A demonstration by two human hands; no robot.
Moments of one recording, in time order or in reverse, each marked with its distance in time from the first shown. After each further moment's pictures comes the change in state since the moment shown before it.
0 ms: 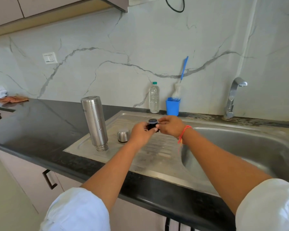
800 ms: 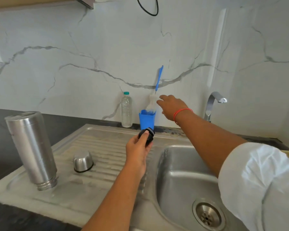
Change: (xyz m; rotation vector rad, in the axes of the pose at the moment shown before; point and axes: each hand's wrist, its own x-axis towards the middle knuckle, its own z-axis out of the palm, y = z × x) left_hand 0.045 0.049 0.106 -1.200 0.081 -0.385; right_hand 0.129 -0.029 -0.158 -1.657 0.290 -0.316
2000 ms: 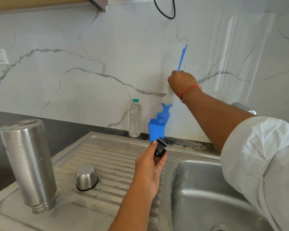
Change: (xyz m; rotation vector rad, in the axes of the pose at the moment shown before) left_hand 0.004 0.013 -0.003 -0.260 -0.066 -0.155; right_hand 0.088 0.014 -0.077 -0.316 0.197 0.125
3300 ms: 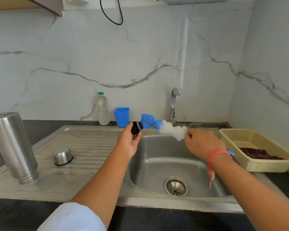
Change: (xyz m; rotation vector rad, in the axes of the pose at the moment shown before) left_hand -0.026 -0.051 0.044 0.123 0.038 -0.066; right_hand -0.385 0.065 -0.066 0.689 -0.520 0.577
